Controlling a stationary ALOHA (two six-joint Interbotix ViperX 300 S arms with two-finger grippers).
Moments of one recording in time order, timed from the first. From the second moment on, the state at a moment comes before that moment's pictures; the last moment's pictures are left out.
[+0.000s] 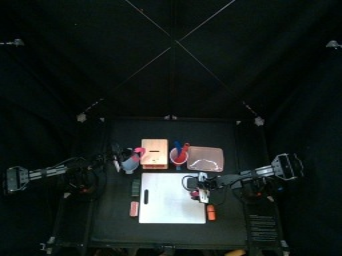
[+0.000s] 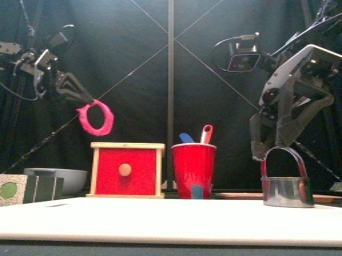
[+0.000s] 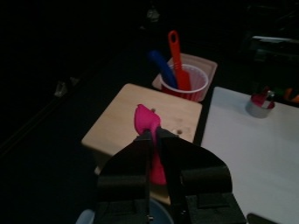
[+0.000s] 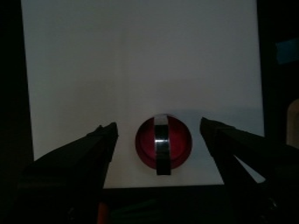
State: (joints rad) left arm 0.45 -0.85 1.22 -0.27 0.01 0.27; right arm 0.10 -0.21 0.85 -0.02 0.33 0.19
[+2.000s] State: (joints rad) left arm 0.56 -0.87 1.27 -0.43 0.17 0.25; right arm 0.09 -0.21 0.85 -0.01 0.33 0.19
